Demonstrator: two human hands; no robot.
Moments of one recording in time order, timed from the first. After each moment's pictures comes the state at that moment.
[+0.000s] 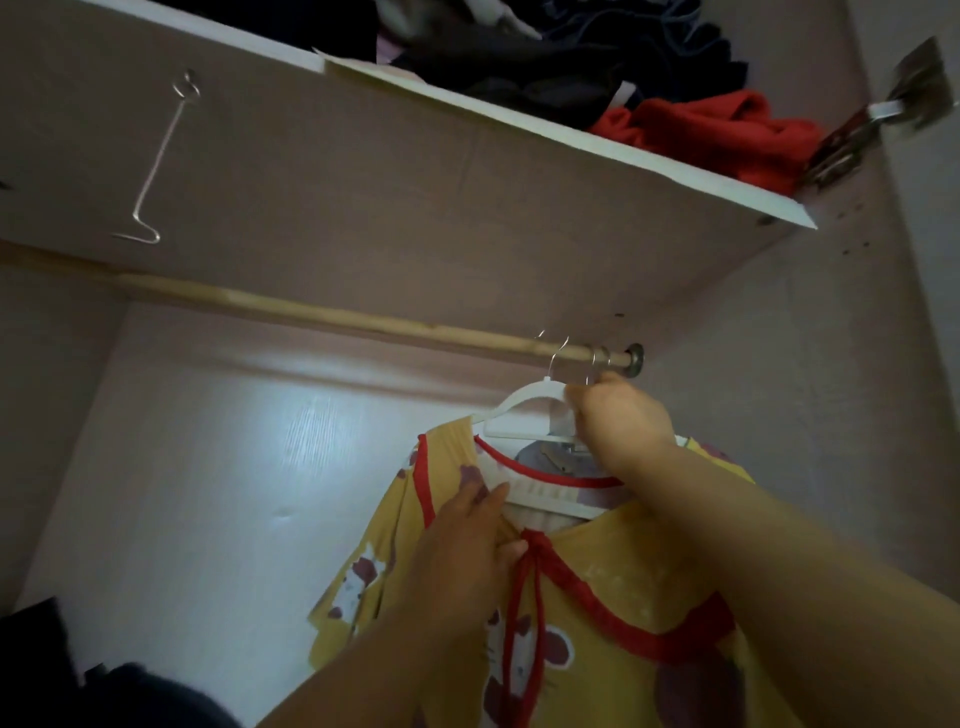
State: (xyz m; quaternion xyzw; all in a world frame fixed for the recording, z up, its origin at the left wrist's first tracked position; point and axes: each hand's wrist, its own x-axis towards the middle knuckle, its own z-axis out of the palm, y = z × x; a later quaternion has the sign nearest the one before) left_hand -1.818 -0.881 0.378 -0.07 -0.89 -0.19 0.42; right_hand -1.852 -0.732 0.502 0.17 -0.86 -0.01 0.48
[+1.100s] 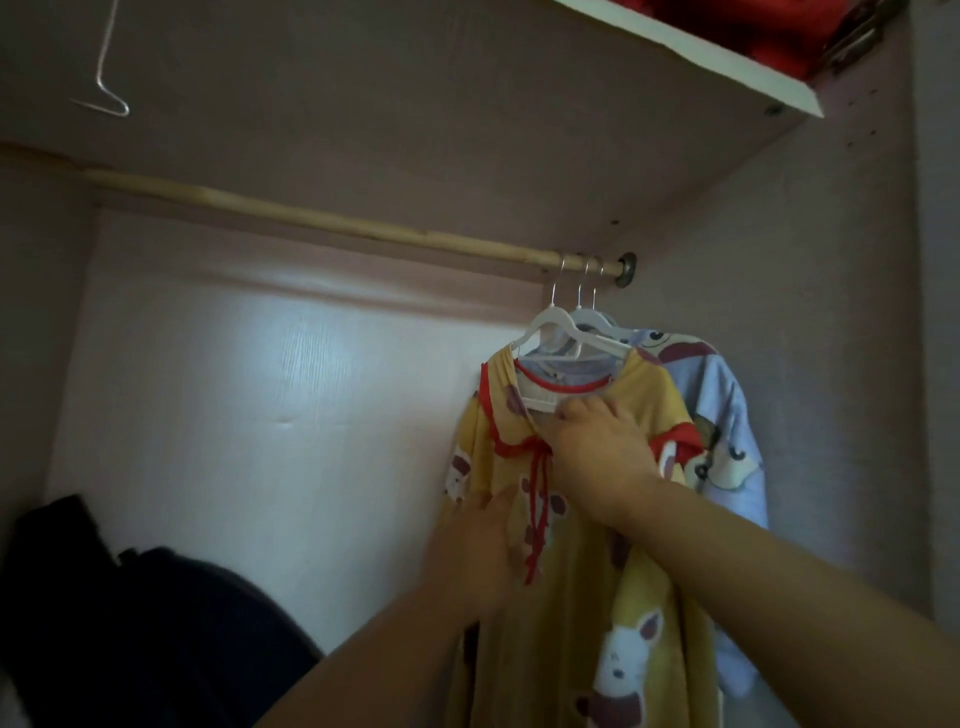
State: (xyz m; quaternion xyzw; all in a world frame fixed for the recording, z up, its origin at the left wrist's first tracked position) left_hand -1.817 -0.862 0.301 -0.10 -0.92 -0.20 0.33; right_hand -1.829 -0.731 0.393 0.24 -0.87 -0.10 0.42
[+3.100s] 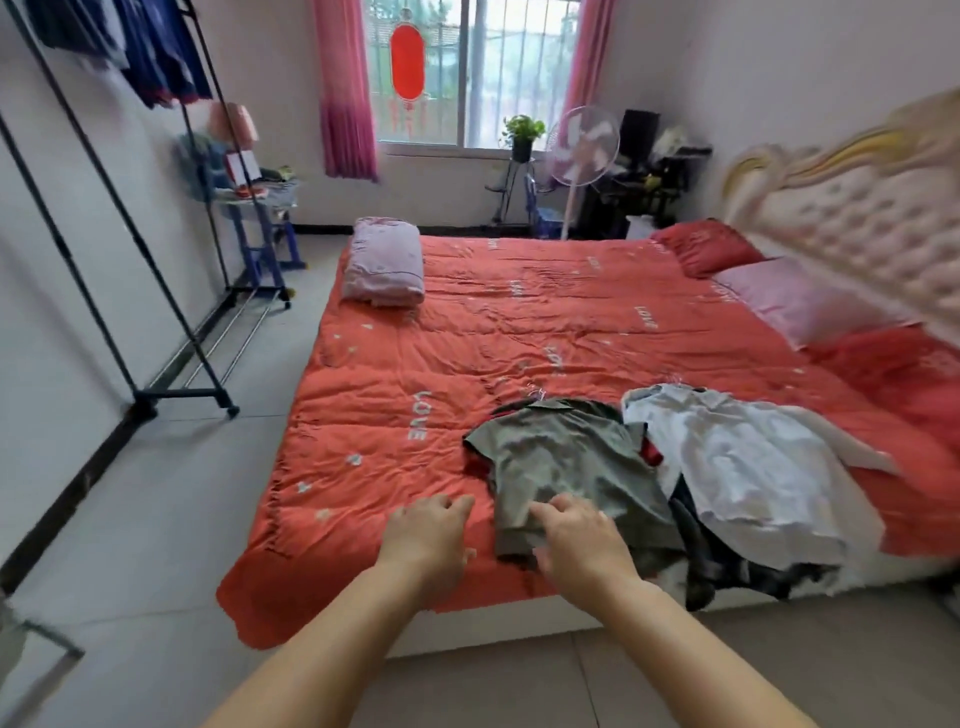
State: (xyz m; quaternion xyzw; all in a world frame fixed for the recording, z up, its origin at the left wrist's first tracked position) left_hand -0.290 -0.557 -0.035 -0.99 -0.09 0.09 -0.09; right_hand -0.233 -0.720 -0.037 -0.95 -0.29 0.07 0.06
